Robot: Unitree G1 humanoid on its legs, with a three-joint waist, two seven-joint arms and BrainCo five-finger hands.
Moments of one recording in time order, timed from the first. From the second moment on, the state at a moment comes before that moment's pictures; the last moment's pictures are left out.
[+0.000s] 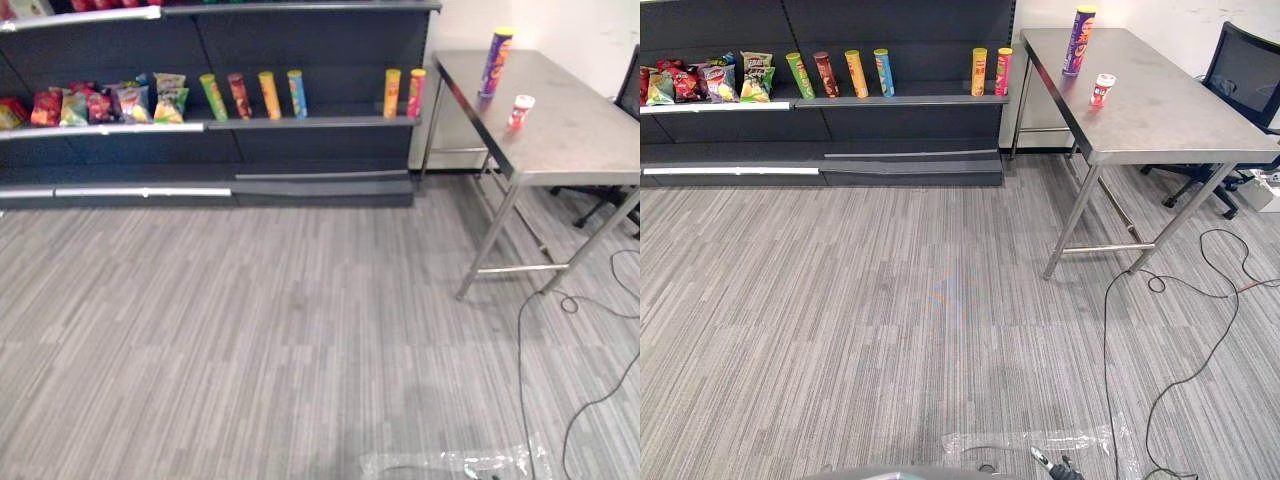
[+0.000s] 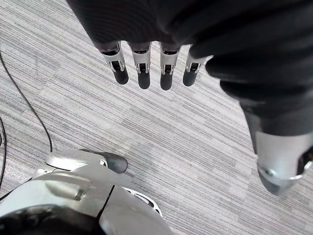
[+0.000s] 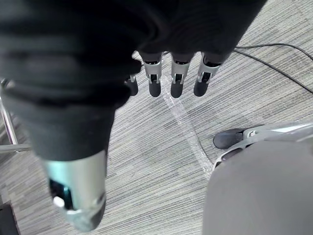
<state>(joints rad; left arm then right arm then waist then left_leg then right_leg) 0.19 0.12 0.02 1.19 -0.43 -0.07 0.21 0.14 -0.11 -0.12 1.20 0.39 -0.18 0.03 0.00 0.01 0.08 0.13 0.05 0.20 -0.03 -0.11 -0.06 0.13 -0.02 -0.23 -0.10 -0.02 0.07</state>
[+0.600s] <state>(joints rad) 0.17 0.12 0.00 1.19 -0.46 -0.04 0.19 0.11 -0.10 -0.15 1.19 0.39 -0.19 0.03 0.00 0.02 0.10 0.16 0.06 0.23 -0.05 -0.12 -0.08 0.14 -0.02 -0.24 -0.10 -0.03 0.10</state>
